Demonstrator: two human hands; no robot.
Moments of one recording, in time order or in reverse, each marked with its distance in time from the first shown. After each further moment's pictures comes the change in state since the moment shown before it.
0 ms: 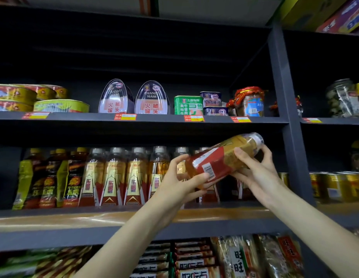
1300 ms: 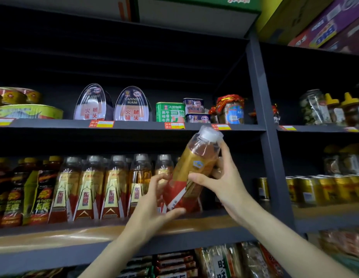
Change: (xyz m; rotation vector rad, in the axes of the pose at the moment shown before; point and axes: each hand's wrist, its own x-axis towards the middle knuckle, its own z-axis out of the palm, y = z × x) left_hand 0.013 -0.039 -0.025 0.704 0.053 0.282; right_hand -0.013 0.010 0.015 -0.503 -0.263 -0.319
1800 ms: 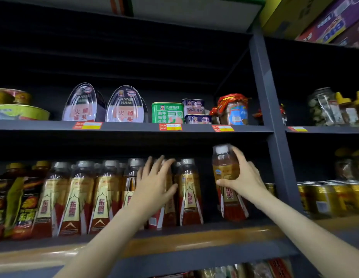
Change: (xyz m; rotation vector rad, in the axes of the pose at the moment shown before) left_hand 0.078 -0.026 0.006 0.872 0.027 0.009; right_hand 0.061 0.062 -0.068 -0.722 0.113 0.170
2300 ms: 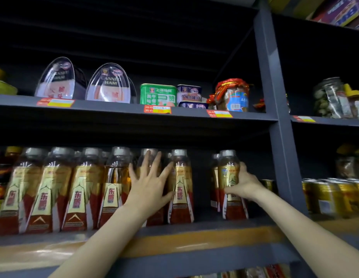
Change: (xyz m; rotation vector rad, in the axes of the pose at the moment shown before) left_hand 0.014 0.002 0.057 0.280 -0.088 0.004; right_hand 0.045 0.080 0.023 -0.175 -0.226 0.309
